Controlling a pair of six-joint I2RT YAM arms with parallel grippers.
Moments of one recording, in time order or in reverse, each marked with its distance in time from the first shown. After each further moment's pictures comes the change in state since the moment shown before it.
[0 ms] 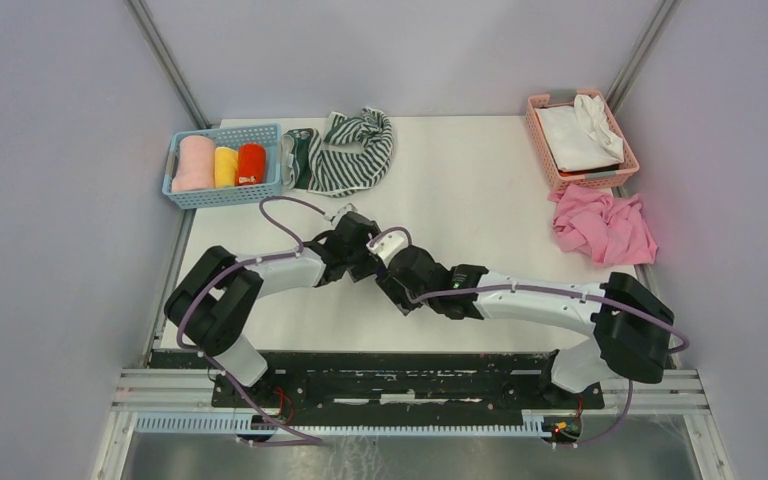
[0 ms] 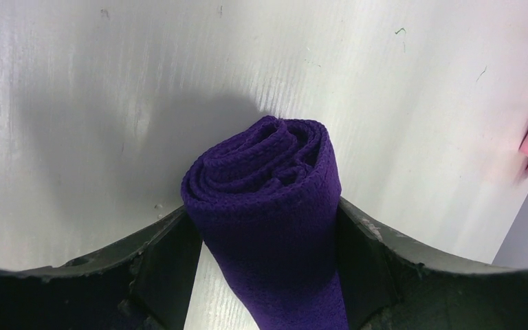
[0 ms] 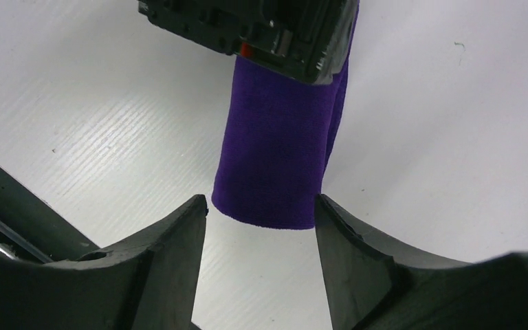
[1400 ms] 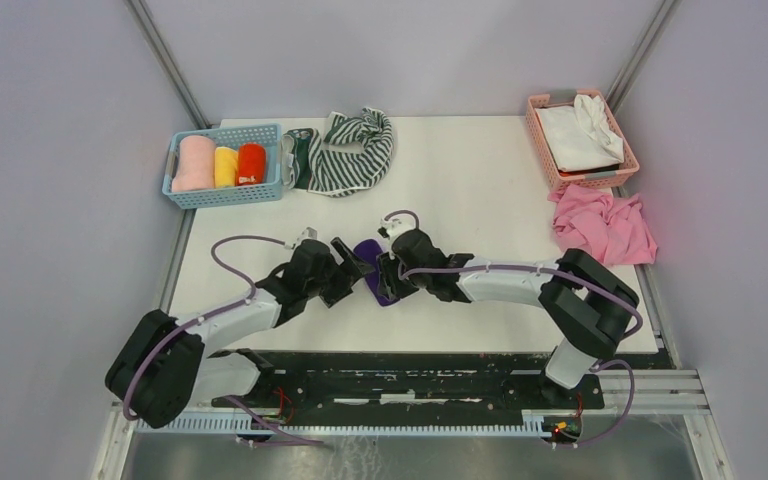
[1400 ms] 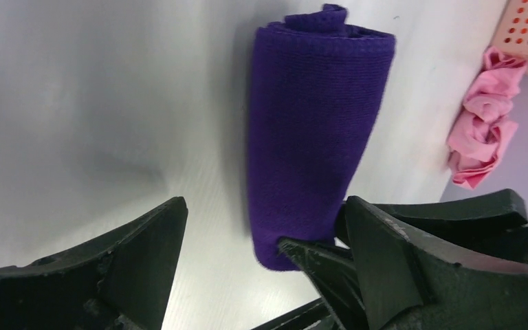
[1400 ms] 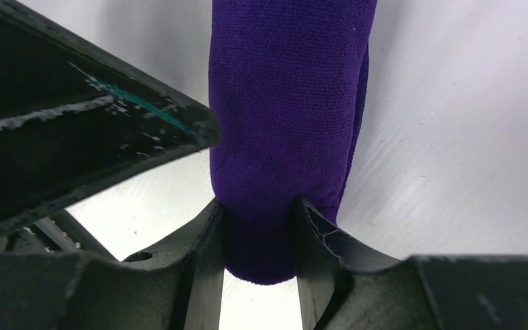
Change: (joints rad) left arm 0.081 -0.446 -0.342 0.005 0.043 -0.137; right arm -0.149 0.204 -0.030 0.309 -0.315 0.281
